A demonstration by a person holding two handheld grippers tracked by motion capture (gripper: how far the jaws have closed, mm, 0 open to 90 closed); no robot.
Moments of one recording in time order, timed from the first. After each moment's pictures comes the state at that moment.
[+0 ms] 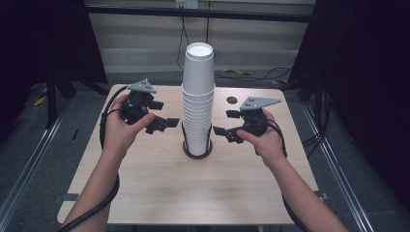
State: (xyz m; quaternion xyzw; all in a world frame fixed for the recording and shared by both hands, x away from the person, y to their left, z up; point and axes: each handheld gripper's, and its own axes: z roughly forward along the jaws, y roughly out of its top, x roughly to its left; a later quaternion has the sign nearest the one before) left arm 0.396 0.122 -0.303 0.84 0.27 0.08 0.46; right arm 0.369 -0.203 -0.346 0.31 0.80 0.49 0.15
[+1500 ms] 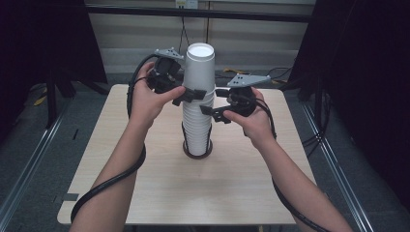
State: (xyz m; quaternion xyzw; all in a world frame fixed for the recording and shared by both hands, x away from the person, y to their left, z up) left arm 0.435 0.062 -0.254 0.83 0.25 0.08 0.50; right arm 0.395 -0.167 -0.301 0.29 0.79 0.51 0.18
